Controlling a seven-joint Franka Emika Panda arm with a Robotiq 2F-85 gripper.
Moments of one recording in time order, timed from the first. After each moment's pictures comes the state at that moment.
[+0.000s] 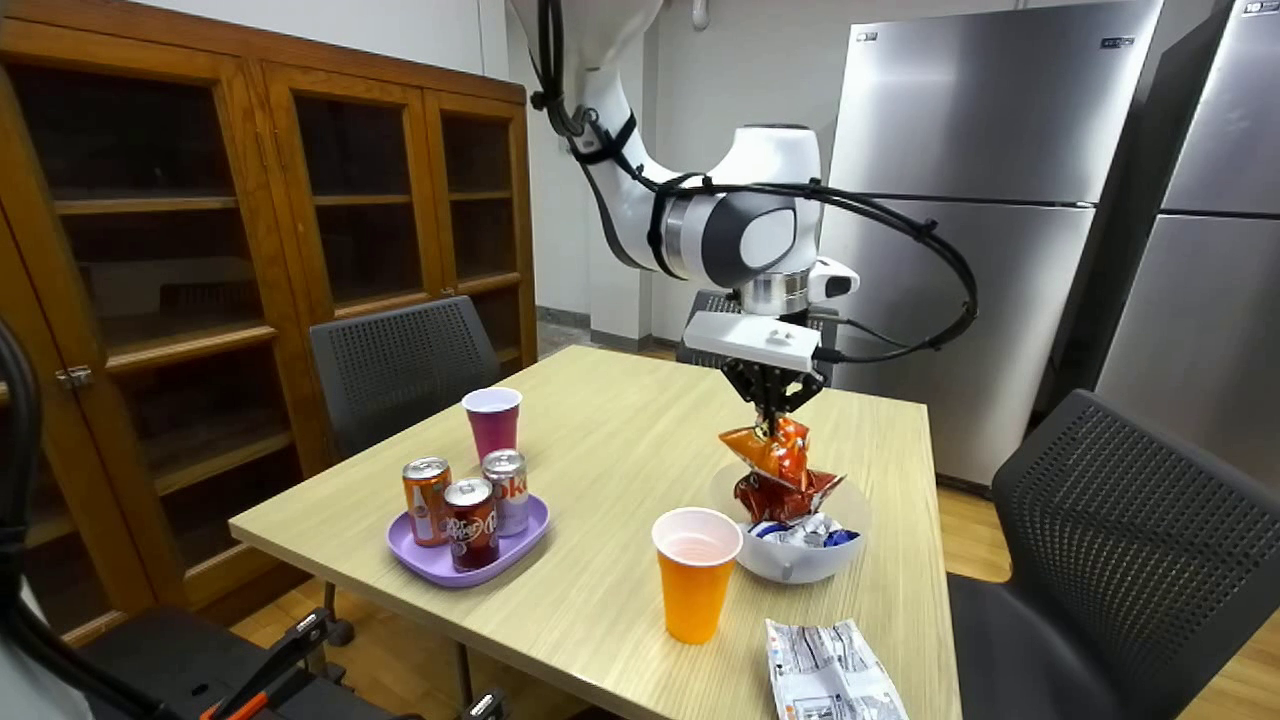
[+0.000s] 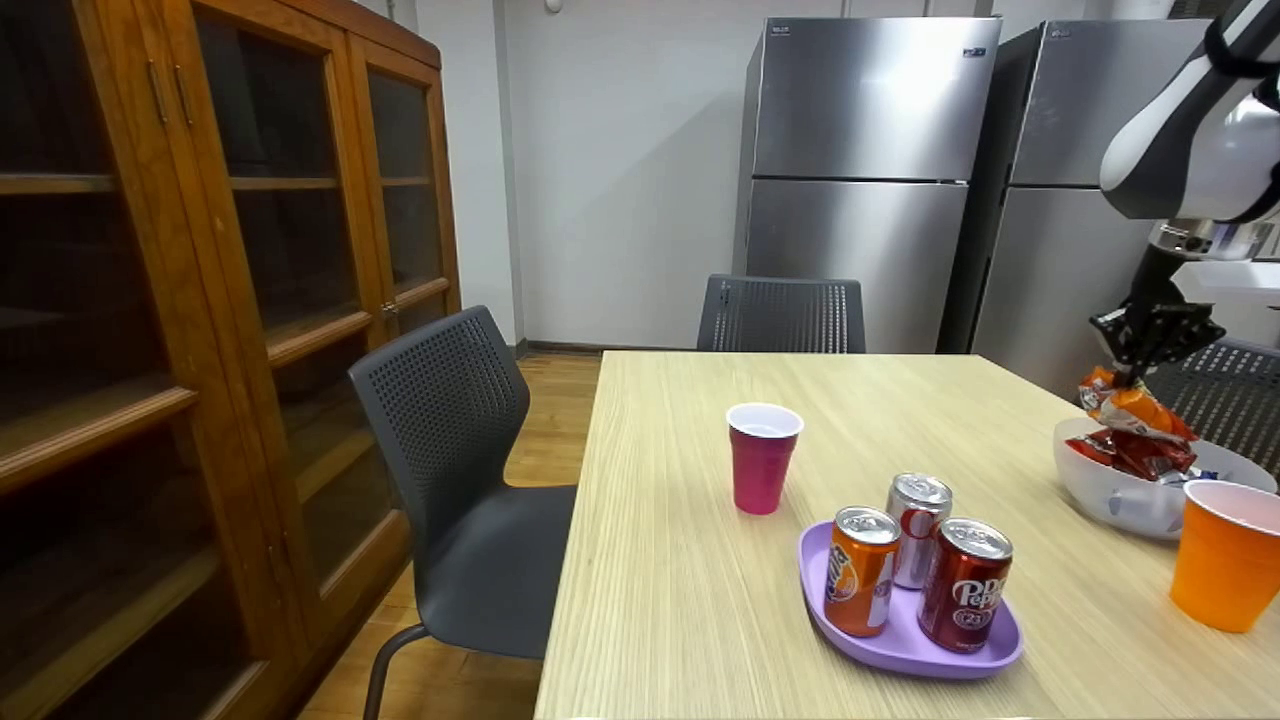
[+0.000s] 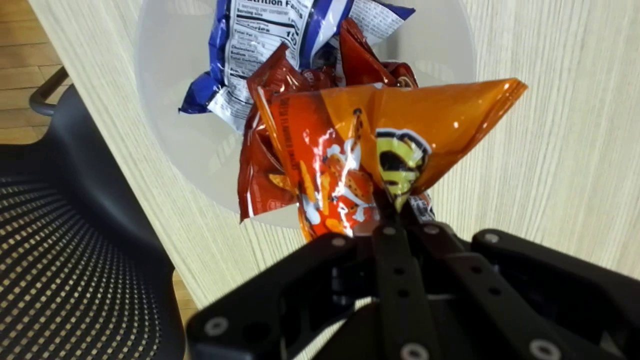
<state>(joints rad) -0.34 0.43 -0.07 -2.03 0.08 2.69 -0.34</state>
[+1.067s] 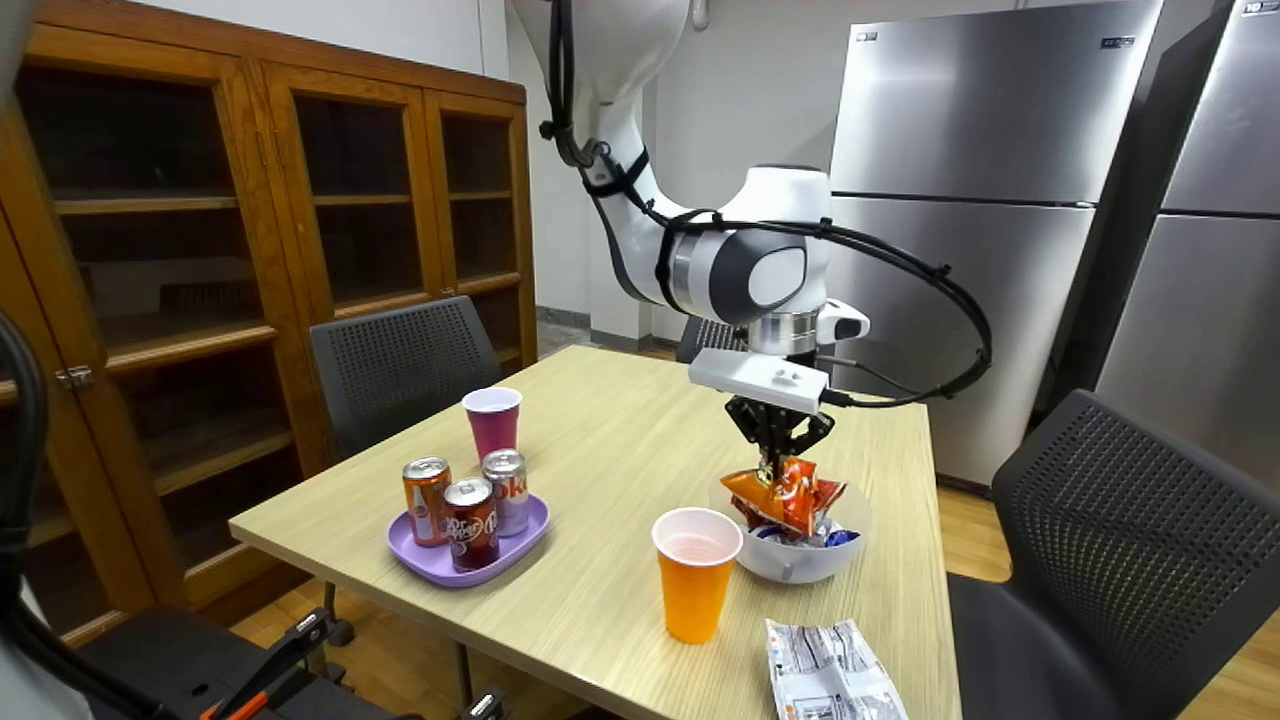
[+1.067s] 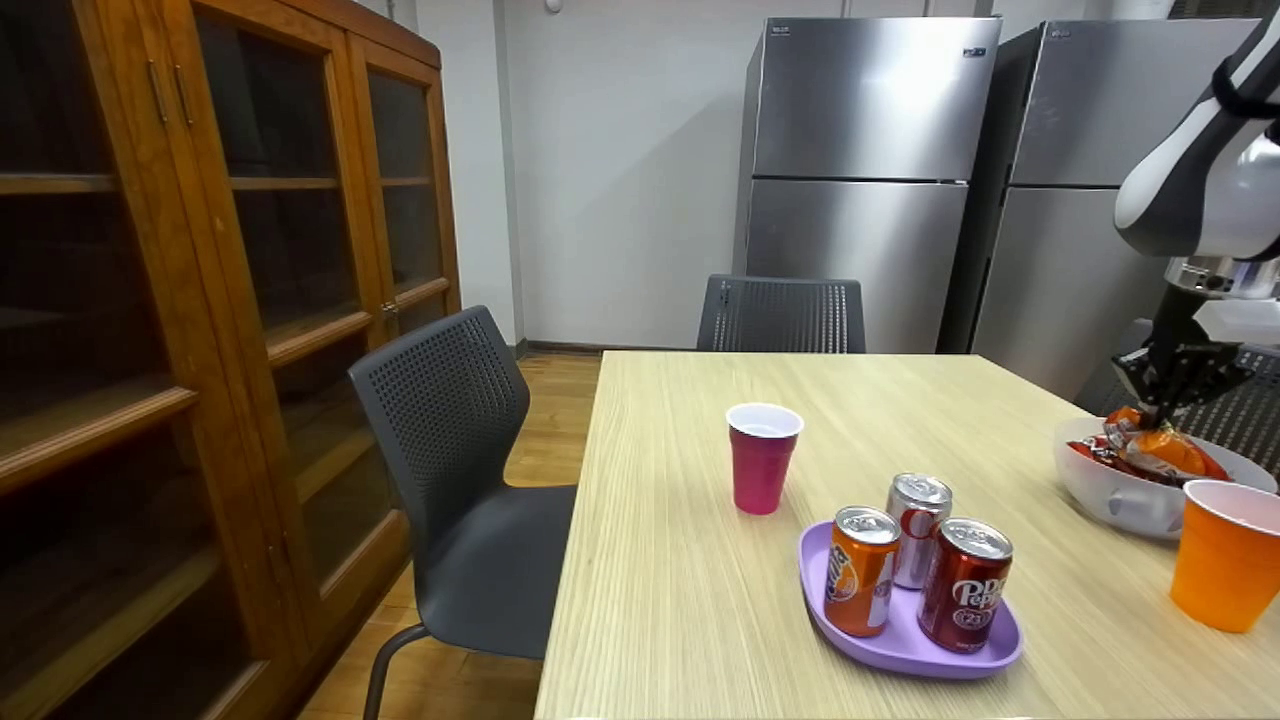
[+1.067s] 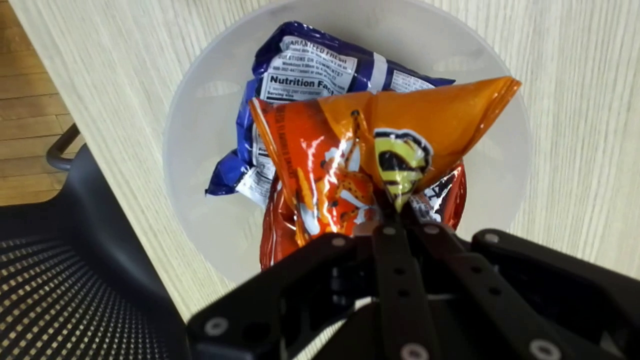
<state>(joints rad) -0.34 0.47 -0.10 -2.05 0.08 2.68 -0.34</state>
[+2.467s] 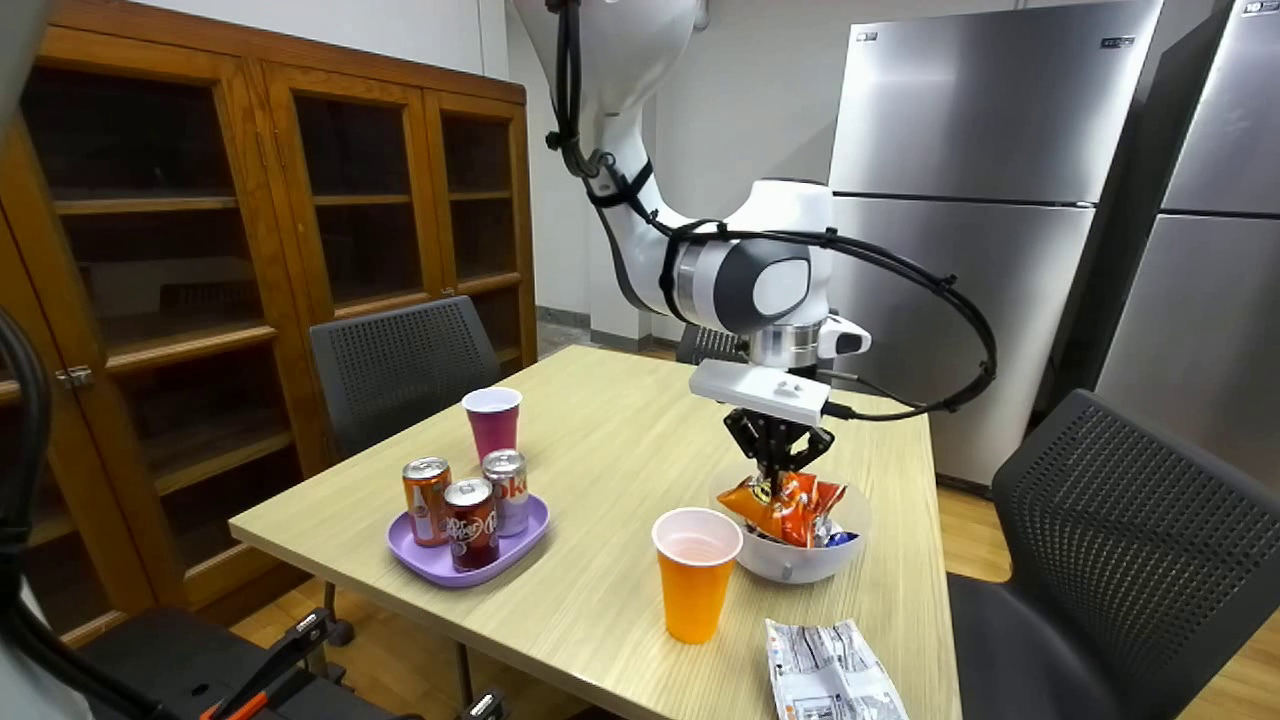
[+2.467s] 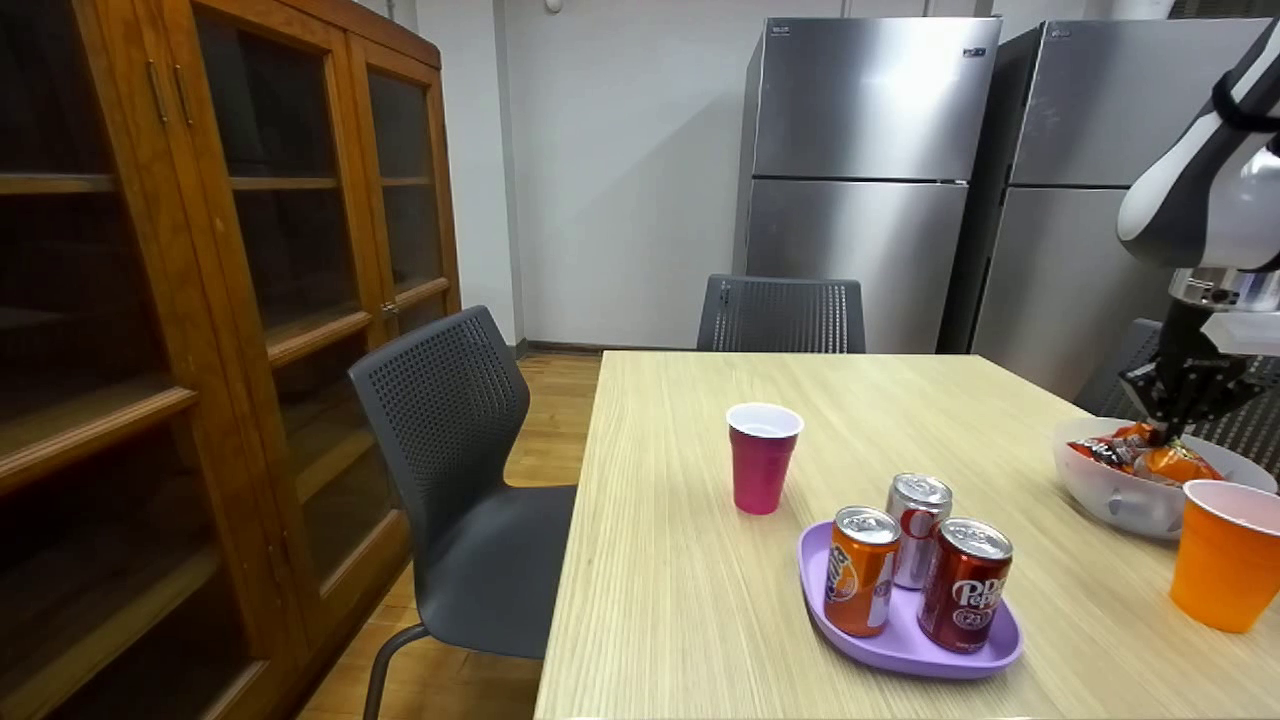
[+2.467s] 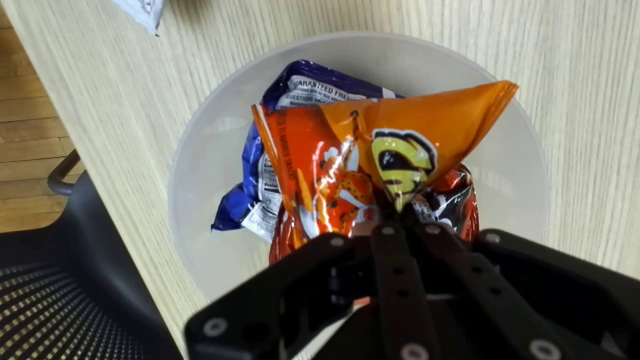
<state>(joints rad) -0.34 0.49 -0.12 -2.05 0.06 2.64 -0.34</state>
